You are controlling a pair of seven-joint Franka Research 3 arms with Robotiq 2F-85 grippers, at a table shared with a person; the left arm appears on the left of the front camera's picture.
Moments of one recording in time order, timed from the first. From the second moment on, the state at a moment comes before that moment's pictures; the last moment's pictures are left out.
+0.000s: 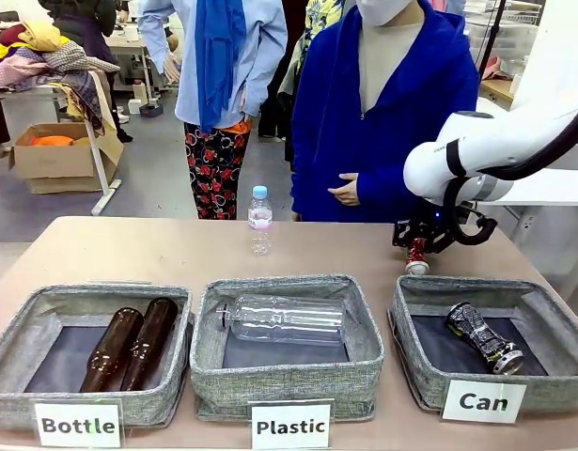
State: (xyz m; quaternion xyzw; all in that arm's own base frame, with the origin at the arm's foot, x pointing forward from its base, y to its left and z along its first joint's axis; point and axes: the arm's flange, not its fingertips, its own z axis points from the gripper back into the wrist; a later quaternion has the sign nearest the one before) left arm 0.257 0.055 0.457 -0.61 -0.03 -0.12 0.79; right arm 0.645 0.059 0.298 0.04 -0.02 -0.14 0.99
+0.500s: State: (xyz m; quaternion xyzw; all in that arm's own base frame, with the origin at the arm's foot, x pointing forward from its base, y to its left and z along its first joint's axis) left arm 0.298 -0.051 0.405 -0.56 0.08 -0.18 0.81; right arm 0.644 0.052 0.330 0.09 -0.03 -0.14 0.99
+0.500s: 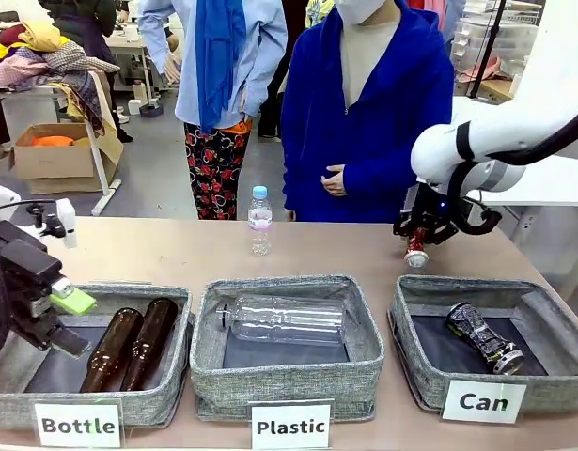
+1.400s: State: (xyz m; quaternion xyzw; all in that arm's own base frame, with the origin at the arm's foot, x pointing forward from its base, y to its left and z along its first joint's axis) left arm 0.294 -0.027 0.416 -0.57 0.06 -0.17 0.80; right arm 0.467 0.020 0.429 0.21 0.20 0.38 0.88
